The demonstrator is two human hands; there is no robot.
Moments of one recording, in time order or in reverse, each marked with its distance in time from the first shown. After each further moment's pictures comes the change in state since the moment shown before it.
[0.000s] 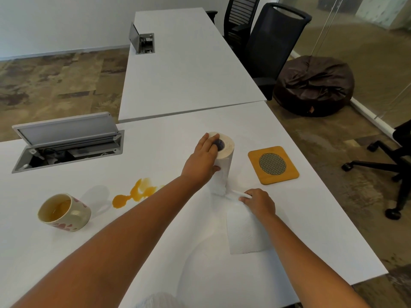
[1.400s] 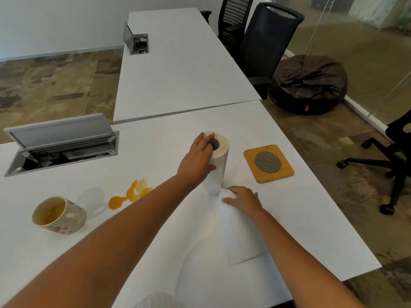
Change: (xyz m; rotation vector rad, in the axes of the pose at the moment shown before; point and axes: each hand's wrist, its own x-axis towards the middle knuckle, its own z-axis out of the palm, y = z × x) left_hand 0.000 0.002 -0.002 0.022 -0.015 0.004; right_hand 0.000 -0.019 0.008 -0.040 -0.172 -0.114
